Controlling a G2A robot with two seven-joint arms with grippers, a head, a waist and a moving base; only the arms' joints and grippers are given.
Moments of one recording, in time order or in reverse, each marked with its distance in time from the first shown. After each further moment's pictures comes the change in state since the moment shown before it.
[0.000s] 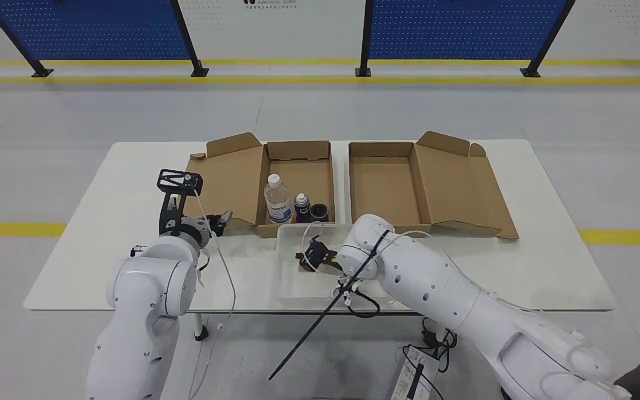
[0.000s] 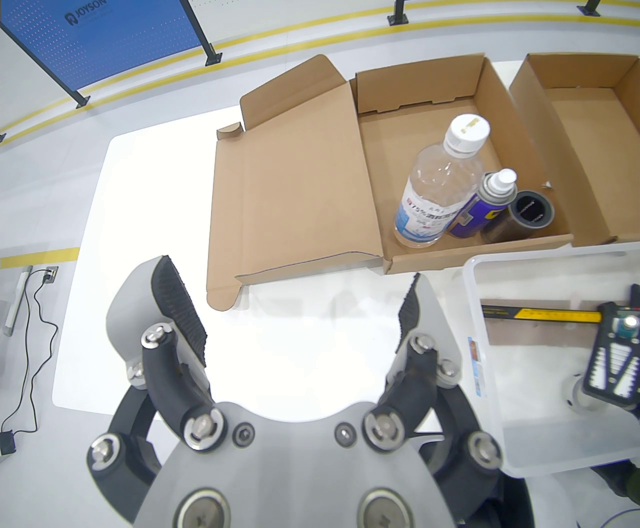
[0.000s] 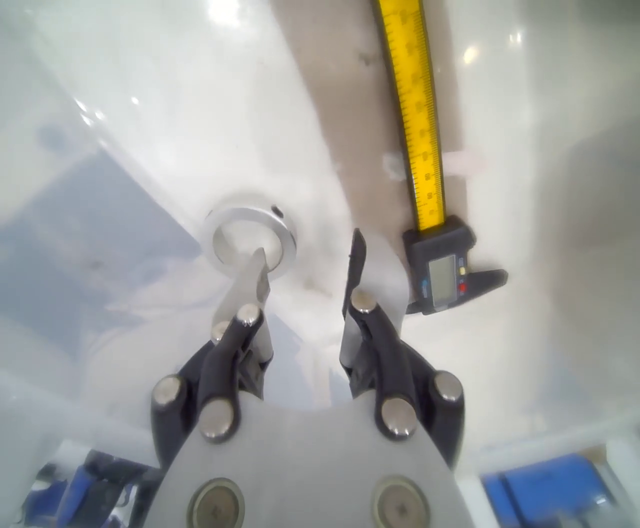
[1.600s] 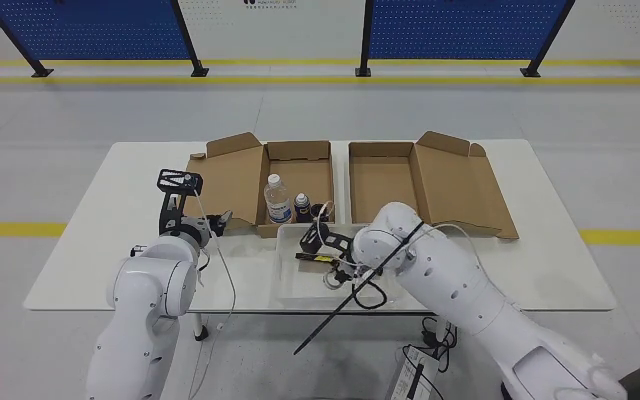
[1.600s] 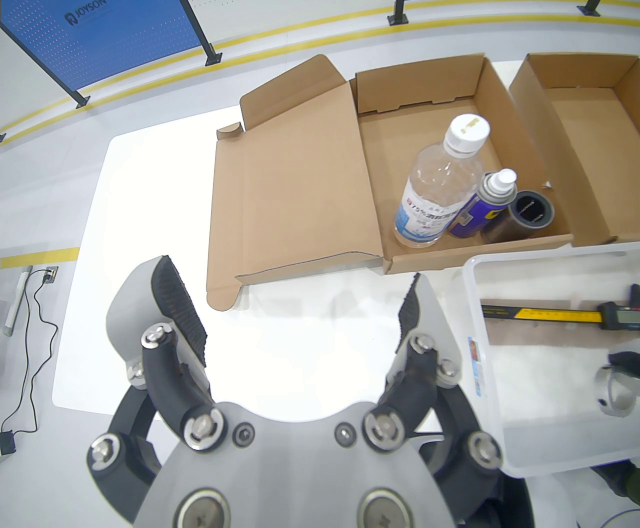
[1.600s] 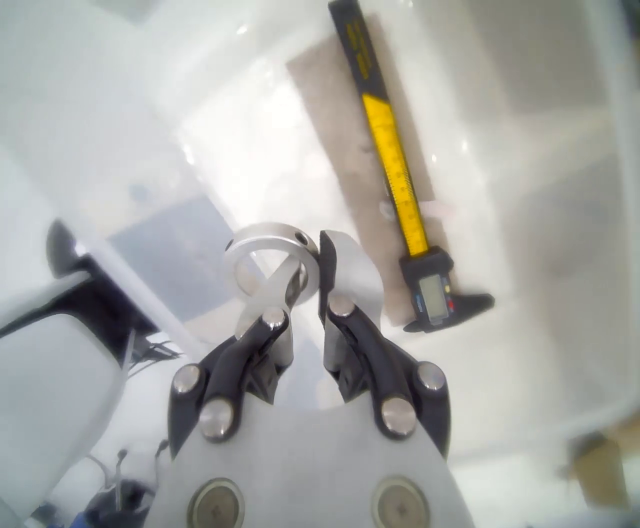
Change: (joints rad) left arm 0.000 0.000 0.000 0.000 0.000 0.000 0.000; right arm -0.130 0.074 0.290 -0.192 0.082 -0.084 -0.066
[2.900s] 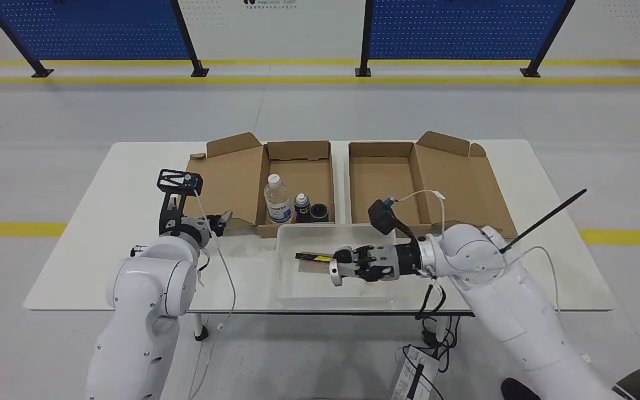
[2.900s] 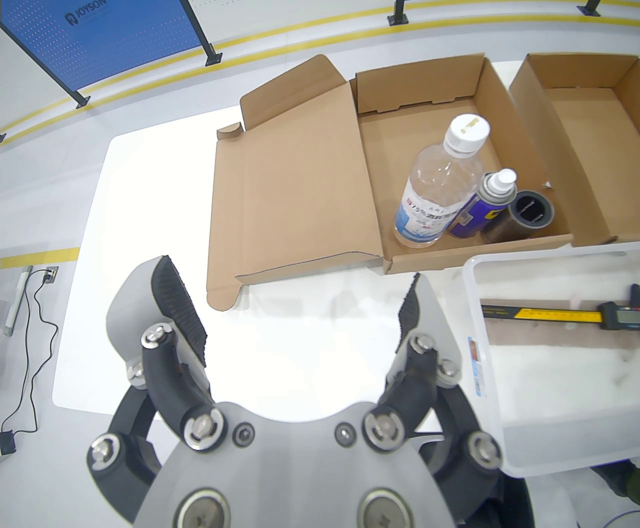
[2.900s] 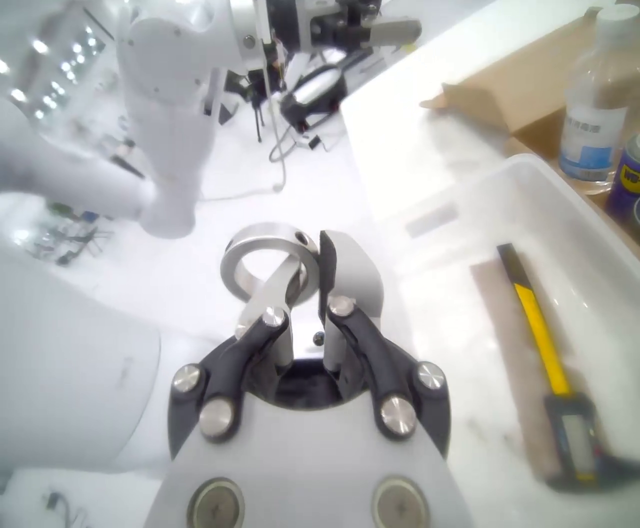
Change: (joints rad) left arm 0.000 0.000 0.000 0.000 0.000 0.000 0.000; right arm -0.277 0.188 0.328 -0.075 0.758 -0.490 -0.297
